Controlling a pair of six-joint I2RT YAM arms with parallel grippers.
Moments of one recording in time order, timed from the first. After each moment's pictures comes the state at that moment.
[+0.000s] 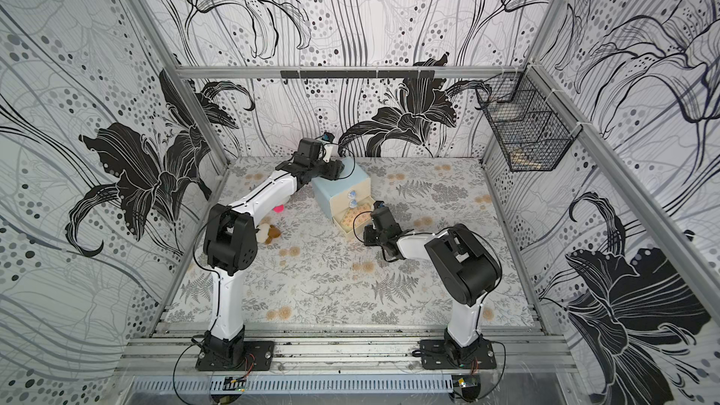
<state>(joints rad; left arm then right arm) -0.35 2.15 1.89 -0.34 0.05 -0.02 0.58 1.83 0.89 0.18 -0.01 0.47</state>
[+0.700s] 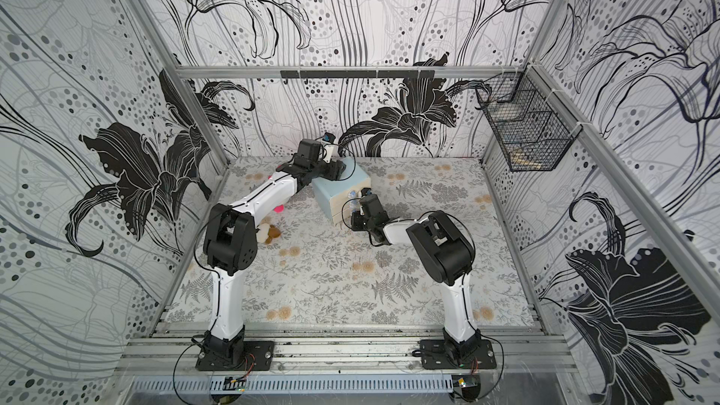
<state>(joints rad) -0.35 2.15 1.86 -0.28 0.10 -0.02 0.58 2.06 1.14 0.27 -0.05 0.47</state>
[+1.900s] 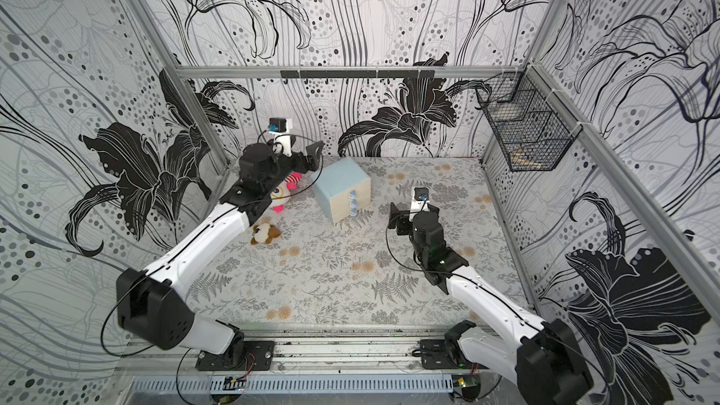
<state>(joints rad) -0.35 1.42 1.22 0.16 -0.02 -0.17 0.51 1.04 0.59 0.23 0.39 0.17</state>
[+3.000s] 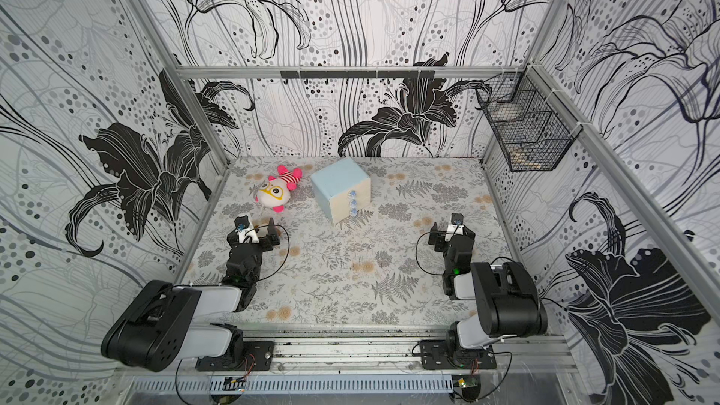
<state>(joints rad) -0.19 1.39 0.17 1.09 -0.44 -0.10 0.02 1.50 0.22 1.05 0.15 -0.02</state>
